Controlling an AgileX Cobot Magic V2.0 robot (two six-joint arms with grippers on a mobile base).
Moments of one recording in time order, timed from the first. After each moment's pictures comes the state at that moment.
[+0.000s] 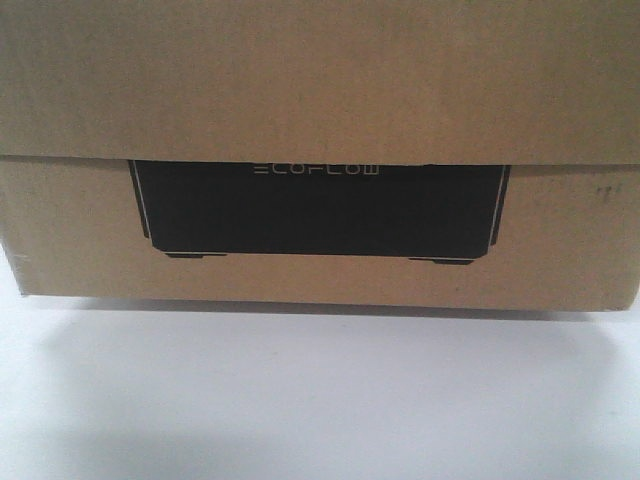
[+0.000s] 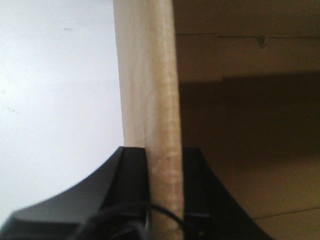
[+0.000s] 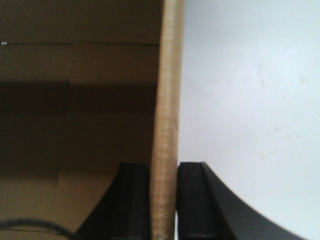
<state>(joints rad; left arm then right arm) -0.11 1.54 -1.48 -0.36 0.84 0.25 0.08 1.41 -1.37 -0.03 0.84 0.20</state>
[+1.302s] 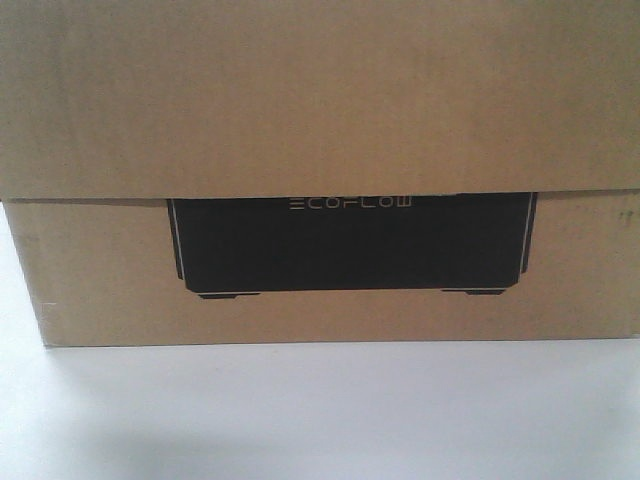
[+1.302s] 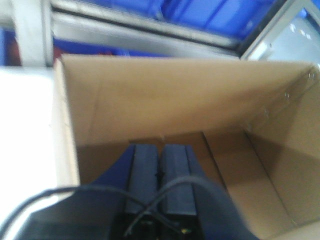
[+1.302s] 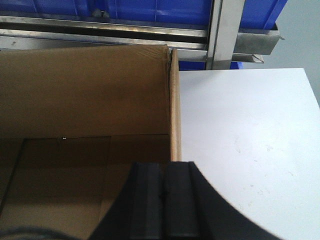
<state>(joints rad) -0.09 1.40 -1.63 -0.59 0.86 0.28 0.08 1.20 -1.45 -0.05 0.84 0.20</state>
